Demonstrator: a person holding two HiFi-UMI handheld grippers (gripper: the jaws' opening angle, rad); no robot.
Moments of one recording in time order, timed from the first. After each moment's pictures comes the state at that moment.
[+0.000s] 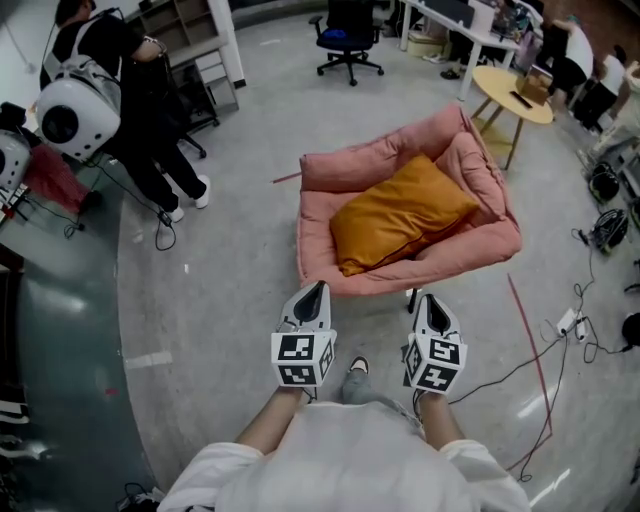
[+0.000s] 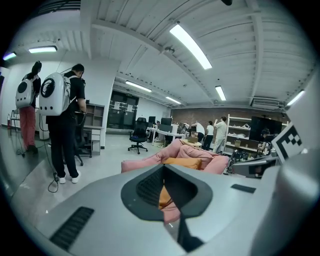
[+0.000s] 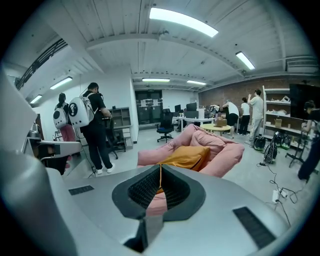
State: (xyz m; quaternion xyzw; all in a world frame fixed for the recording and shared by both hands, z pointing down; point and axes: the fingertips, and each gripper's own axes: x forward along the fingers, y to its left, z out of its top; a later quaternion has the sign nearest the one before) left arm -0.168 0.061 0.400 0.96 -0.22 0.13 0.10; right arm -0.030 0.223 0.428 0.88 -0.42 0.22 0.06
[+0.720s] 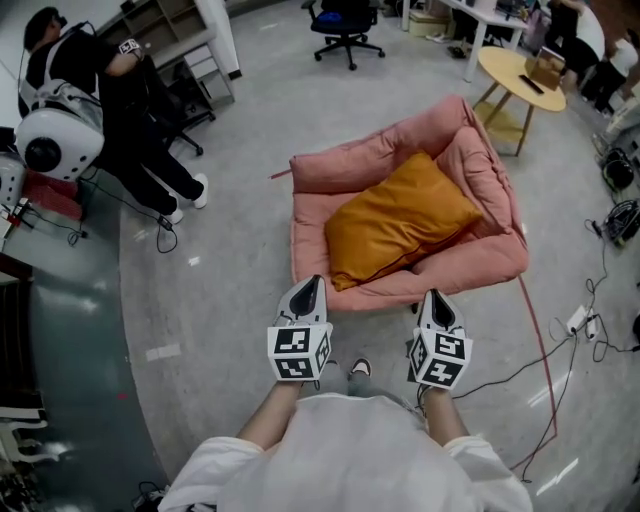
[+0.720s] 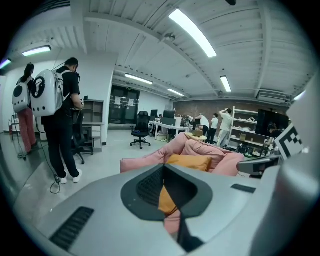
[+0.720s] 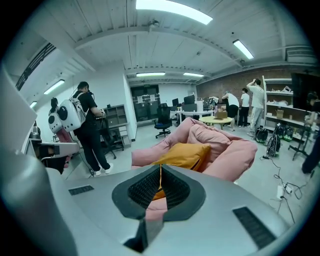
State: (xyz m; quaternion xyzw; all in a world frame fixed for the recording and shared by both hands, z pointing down) left arm -0.076 0.018 0.423 0.95 -0.24 0.17 0.10; right arm 0.070 0.196 0.458 0.87 -0.42 0.26 0.05
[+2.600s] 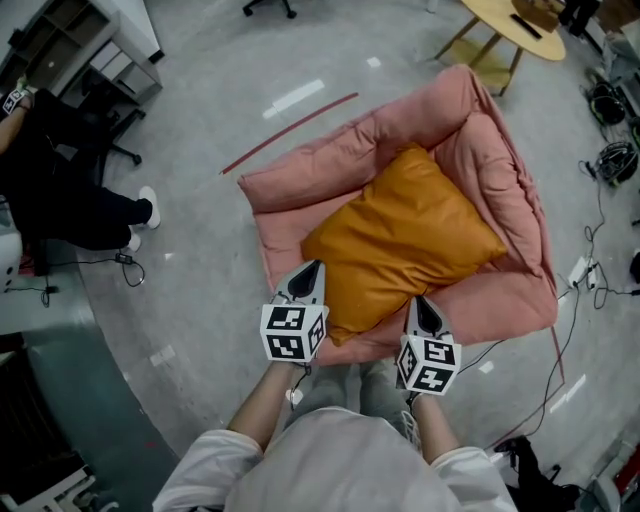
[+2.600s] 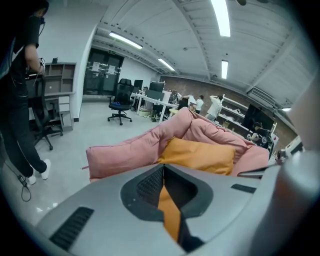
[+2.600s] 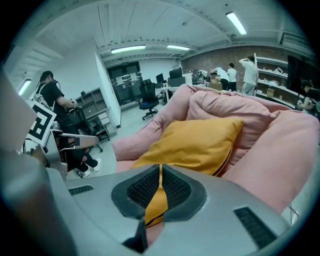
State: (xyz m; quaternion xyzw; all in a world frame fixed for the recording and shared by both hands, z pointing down) left arm 0.131 -0.154 0.556 0.93 -0.09 0.30 0.17; right arm 0.180 0.047 0.575 0.85 -0.33 0.40 0.04
